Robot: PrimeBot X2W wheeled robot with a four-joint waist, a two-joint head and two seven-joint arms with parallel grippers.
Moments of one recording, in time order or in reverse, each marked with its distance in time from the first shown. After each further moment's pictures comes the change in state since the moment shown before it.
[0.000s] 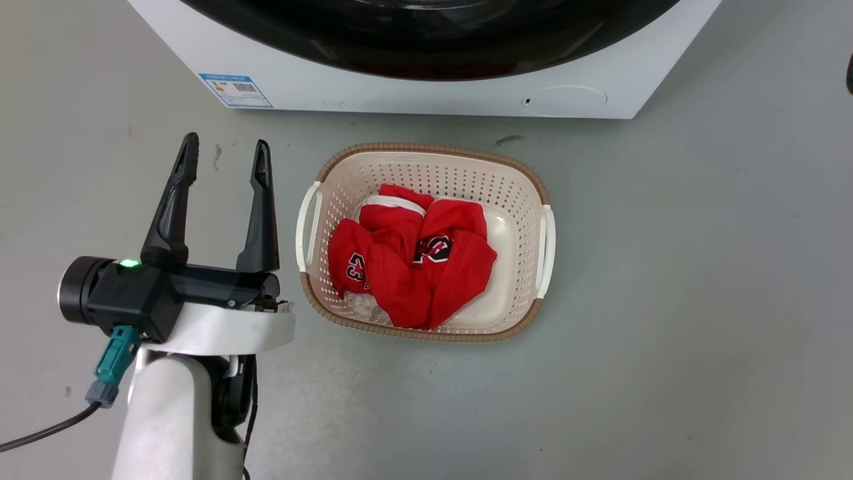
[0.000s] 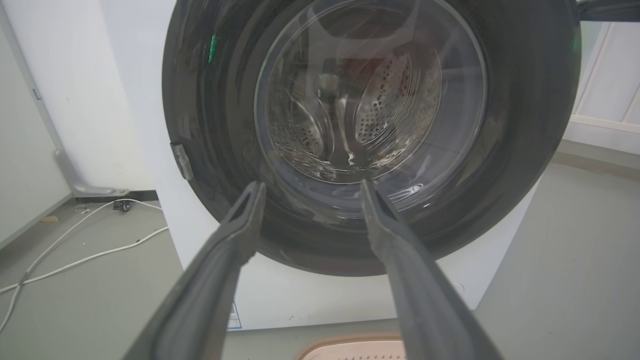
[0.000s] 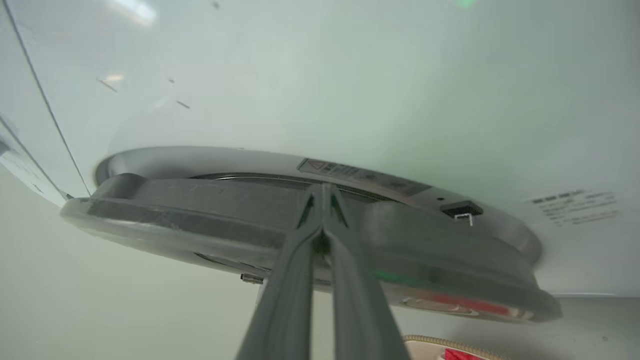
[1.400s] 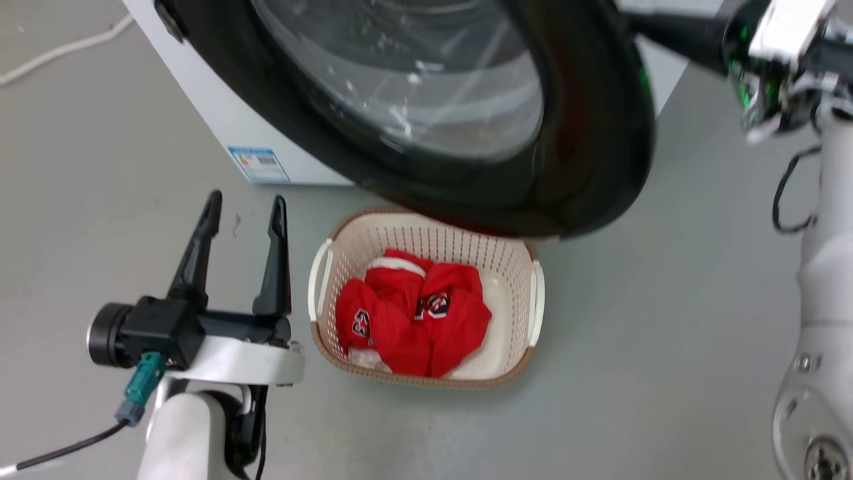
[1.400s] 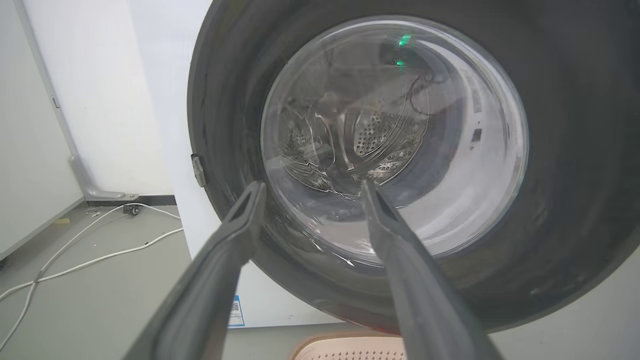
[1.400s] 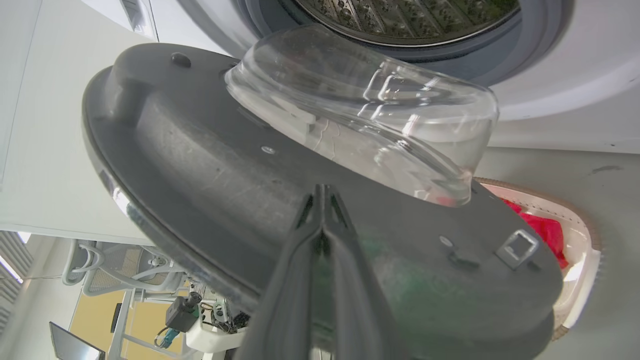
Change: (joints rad) left arm 0.068 -0.008 -0.005 0.064 -0.003 0.000 0.000; right arm 0.363 0.108 -0.153 -0.368 0.007 0.000 0.634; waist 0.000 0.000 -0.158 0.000
